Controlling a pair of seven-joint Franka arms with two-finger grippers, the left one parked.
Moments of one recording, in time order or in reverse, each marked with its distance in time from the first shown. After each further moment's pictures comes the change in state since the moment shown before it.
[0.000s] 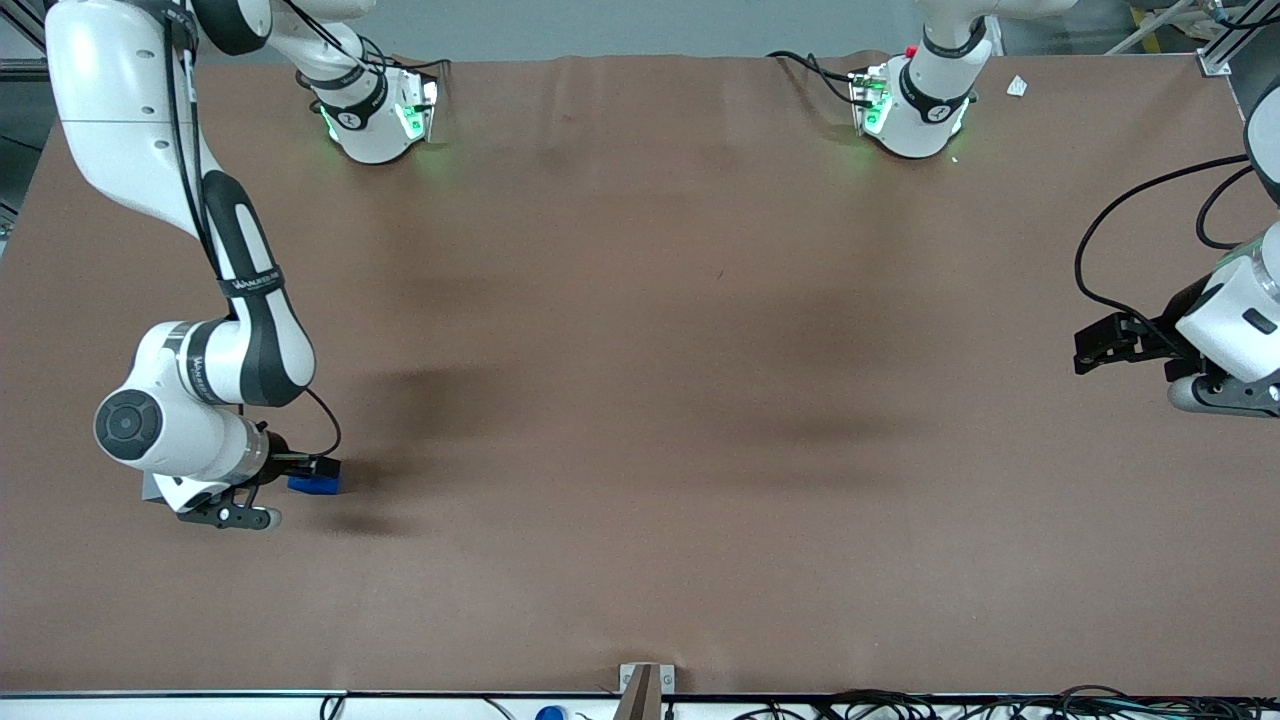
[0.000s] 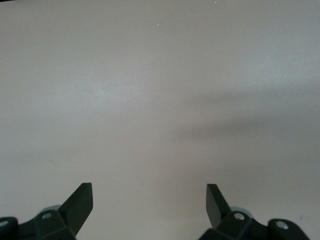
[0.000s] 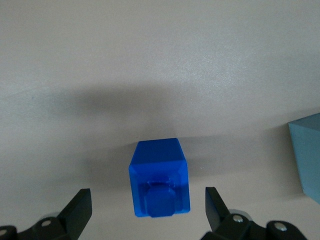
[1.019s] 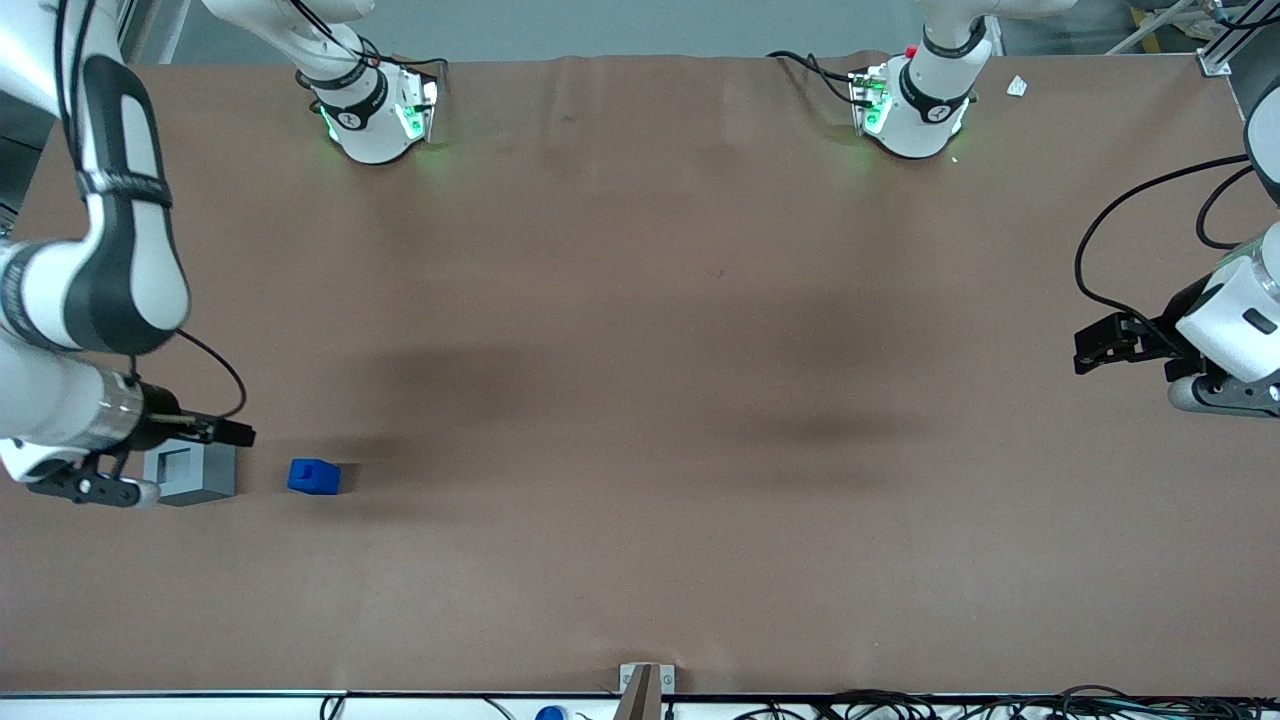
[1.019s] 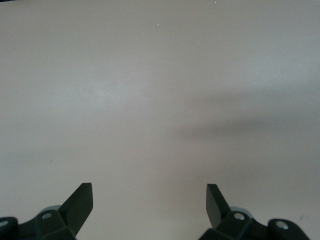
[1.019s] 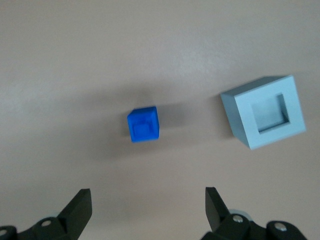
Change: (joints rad) arm -0.053 -0.174 -0.001 0.122 0.008 -0.327 0.009
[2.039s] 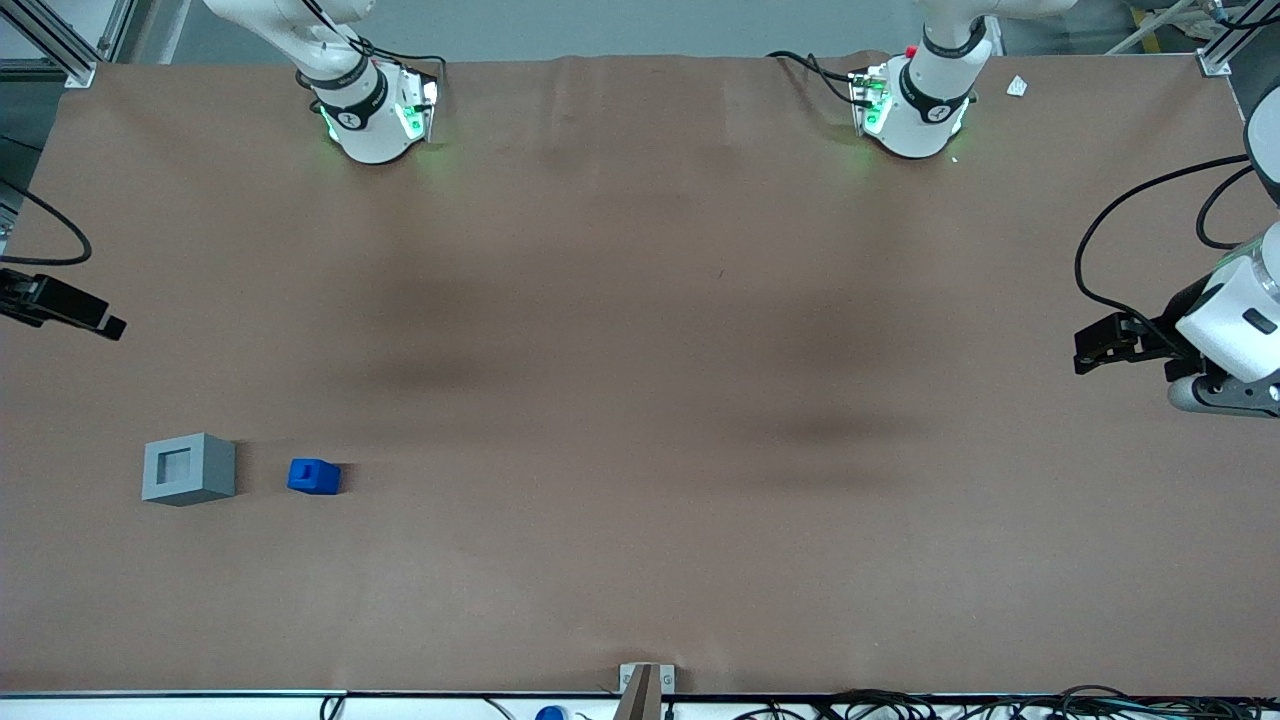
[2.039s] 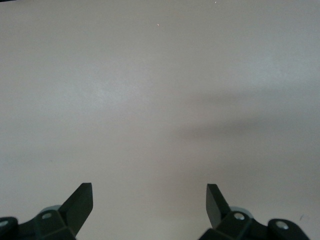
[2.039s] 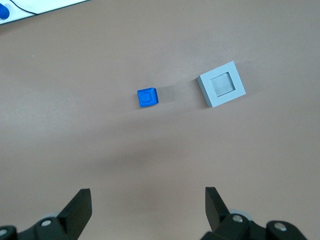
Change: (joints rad) arm -0.042 -0.338 -0.017 0.075 0.032 -0.344 -0.004
